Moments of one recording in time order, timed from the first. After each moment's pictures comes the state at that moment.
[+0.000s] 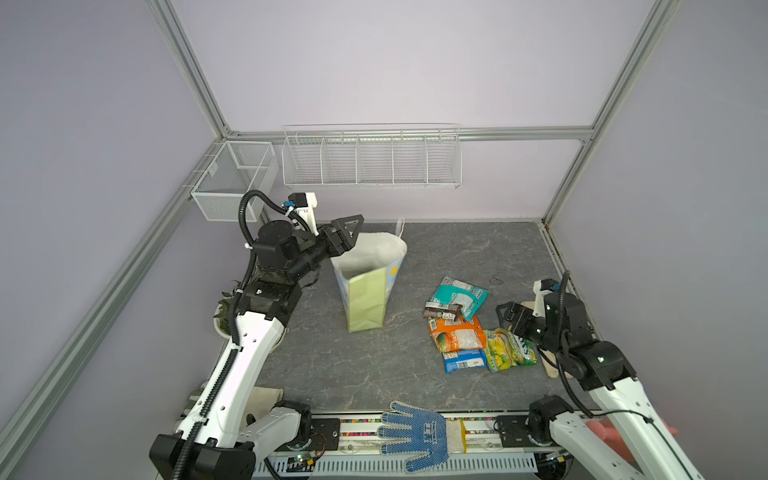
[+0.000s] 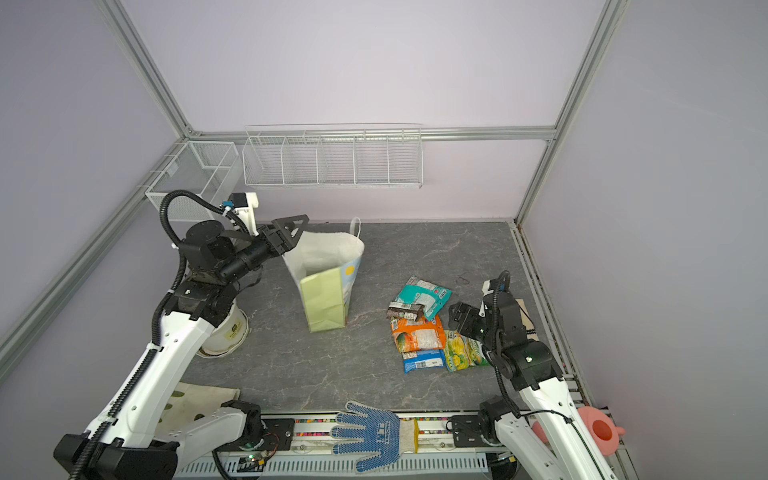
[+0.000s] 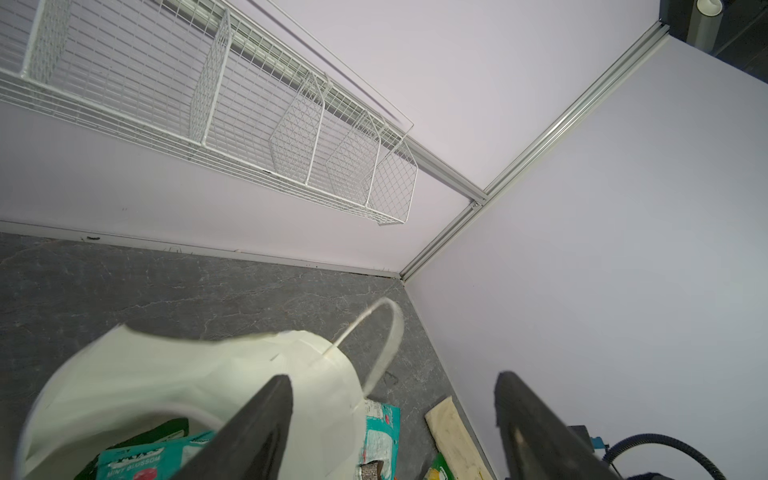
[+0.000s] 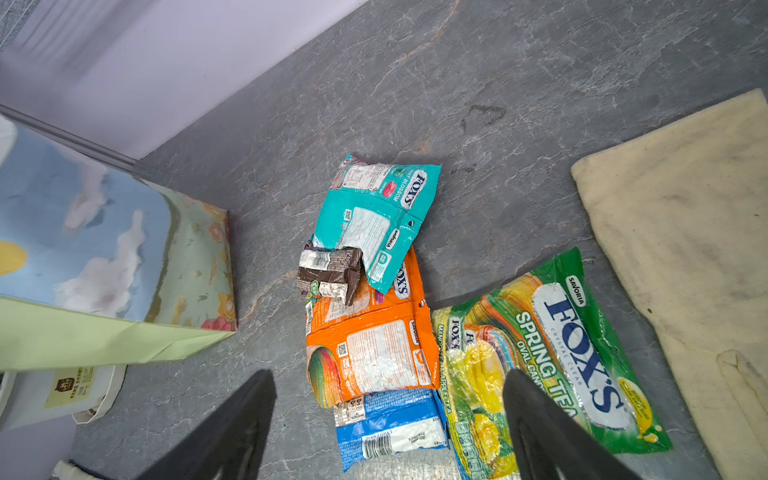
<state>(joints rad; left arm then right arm) -0.27 1.11 1.21 -0.14 0.45 -0.66 0.31 0.68 0.77 -0.79 0.01 0.62</state>
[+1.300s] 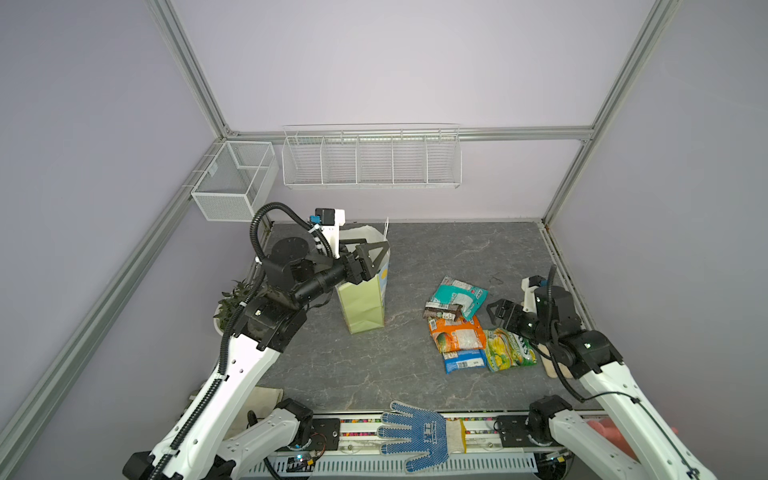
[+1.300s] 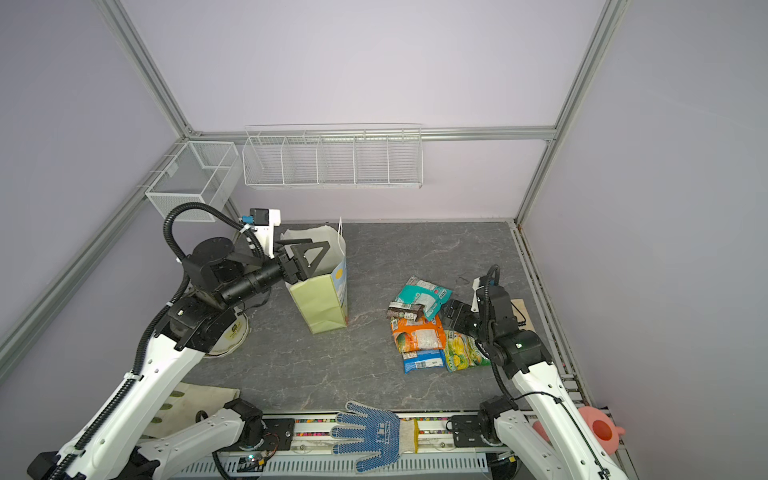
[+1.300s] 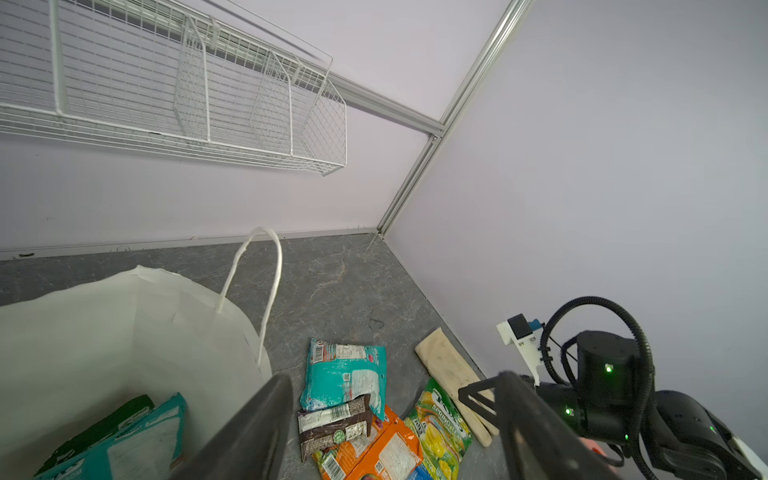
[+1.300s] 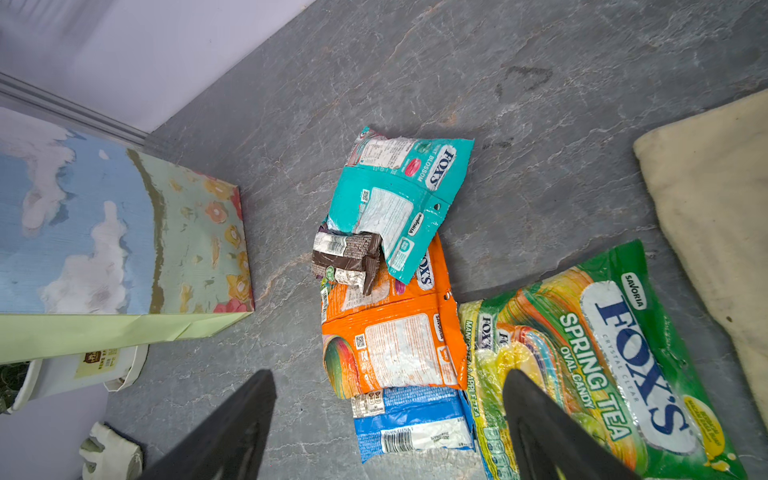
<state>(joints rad) -0.54 1.00 1.21 -0.31 0.33 -0.46 0.31 0.78 0.76 -0.73 -0.09 0.63</state>
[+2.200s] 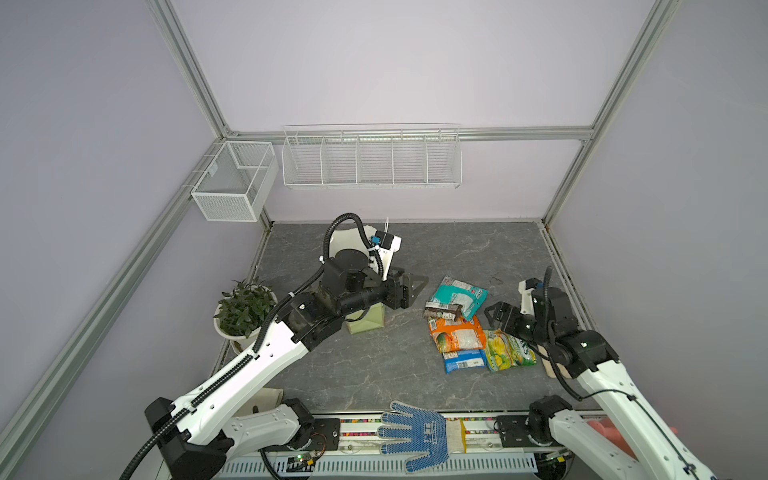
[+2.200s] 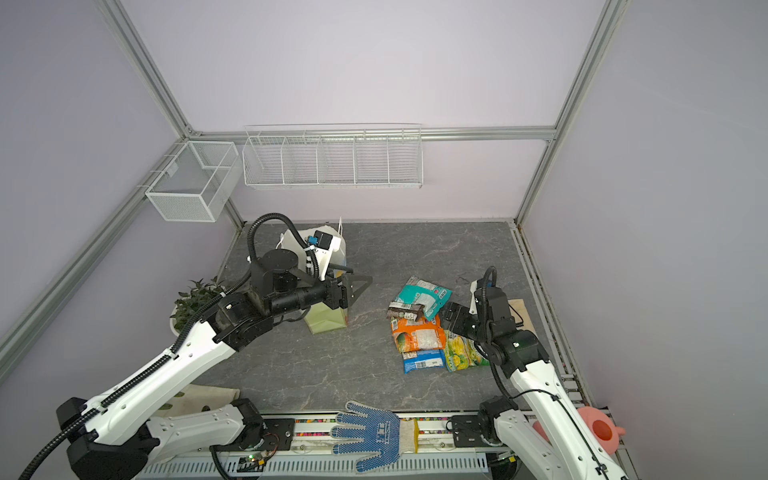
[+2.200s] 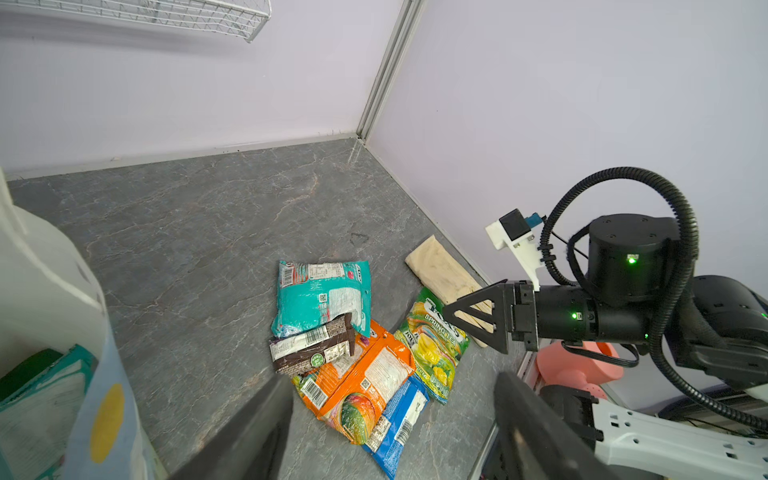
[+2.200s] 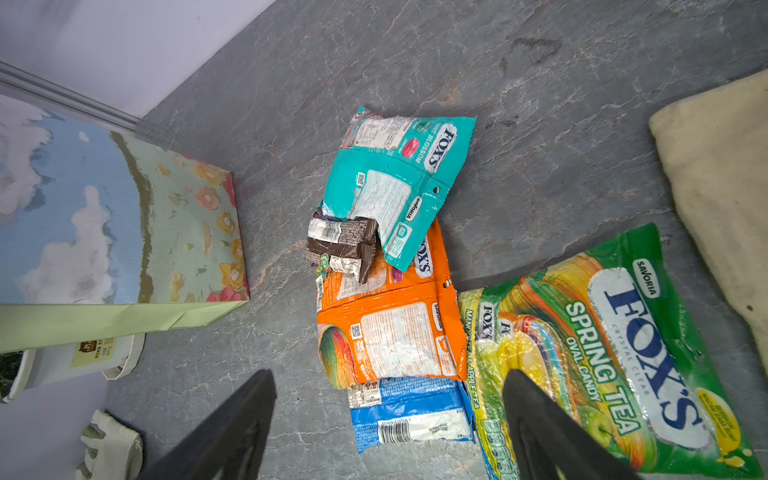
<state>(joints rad) -0.84 1.14 1.19 -0.37 0.19 -0.40 0.31 0.78 0.74 -0.73 -0.11 0.63</state>
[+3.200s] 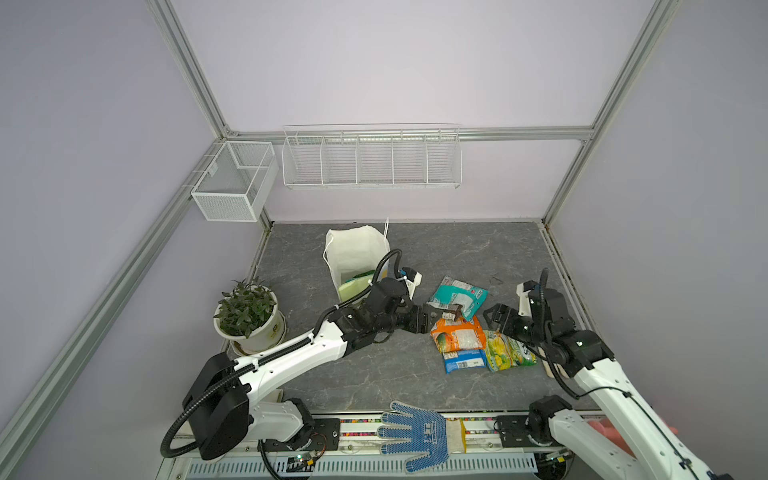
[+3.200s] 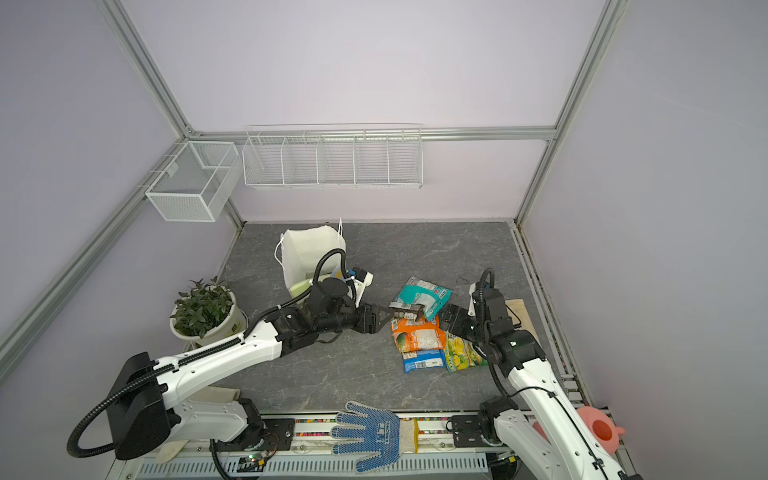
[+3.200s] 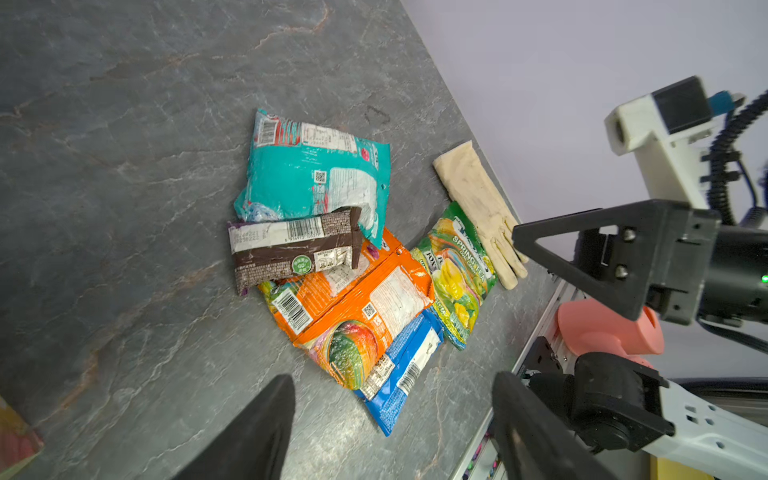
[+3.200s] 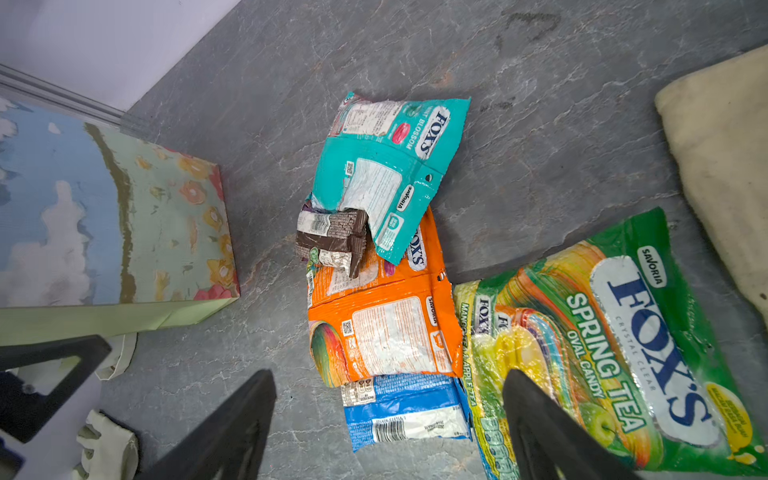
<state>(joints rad) -0.93 1.33 0.91 -0.13 0.18 -0.60 0.31 0.80 0.71 -0.72 -0.12 0.64</state>
